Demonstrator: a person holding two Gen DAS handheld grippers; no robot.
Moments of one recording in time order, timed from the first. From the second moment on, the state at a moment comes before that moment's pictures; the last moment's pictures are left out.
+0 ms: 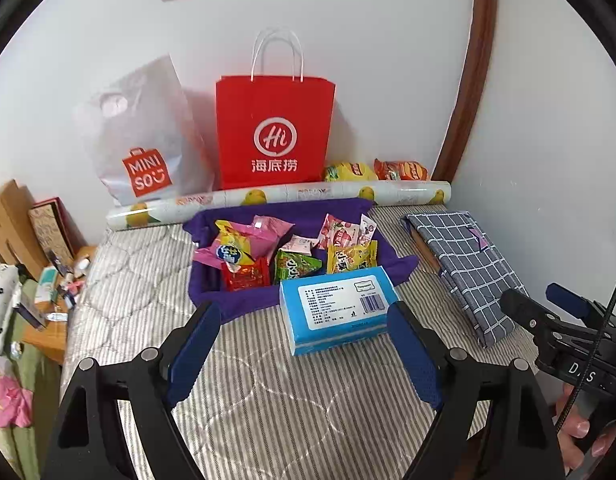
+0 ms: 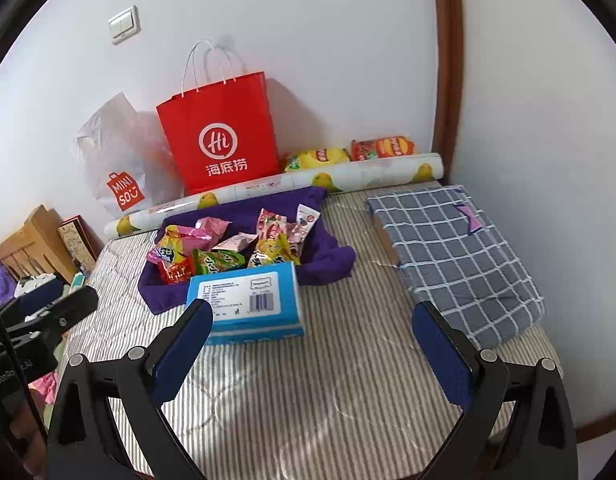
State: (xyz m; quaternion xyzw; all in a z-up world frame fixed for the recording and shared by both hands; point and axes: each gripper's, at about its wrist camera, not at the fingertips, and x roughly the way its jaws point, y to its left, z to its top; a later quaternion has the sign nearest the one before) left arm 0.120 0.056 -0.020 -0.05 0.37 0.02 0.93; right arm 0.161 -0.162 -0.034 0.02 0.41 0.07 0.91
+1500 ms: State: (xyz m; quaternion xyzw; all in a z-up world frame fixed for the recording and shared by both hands) left arm 0.091 0.073 -0.009 -0.07 0.36 0.04 0.93; right arm 0.131 -0.148 -0.017 0.00 0.40 0.09 0.91
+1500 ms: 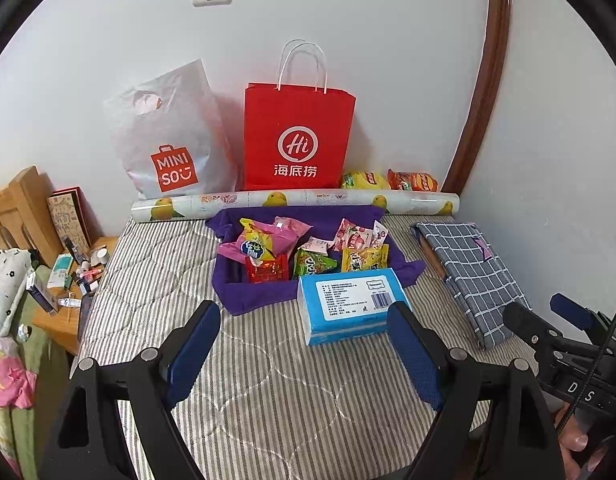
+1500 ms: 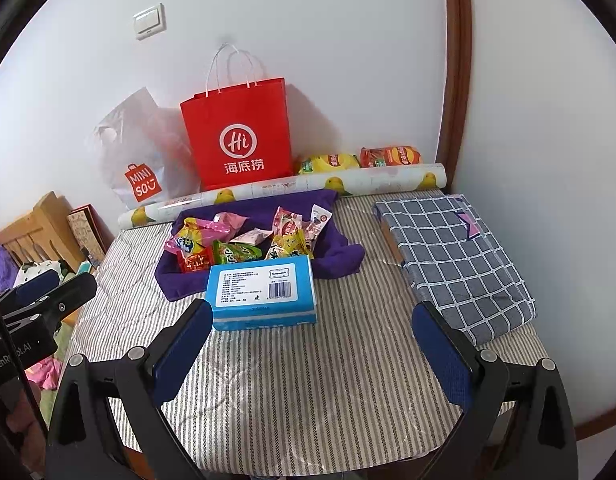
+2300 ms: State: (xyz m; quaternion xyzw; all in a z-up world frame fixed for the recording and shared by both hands) left arm 0.086 0.074 -0.004 -0.07 0.36 0.04 0.93; right arm 0.126 -0.146 -0.013 0.00 0.40 0.09 0.91
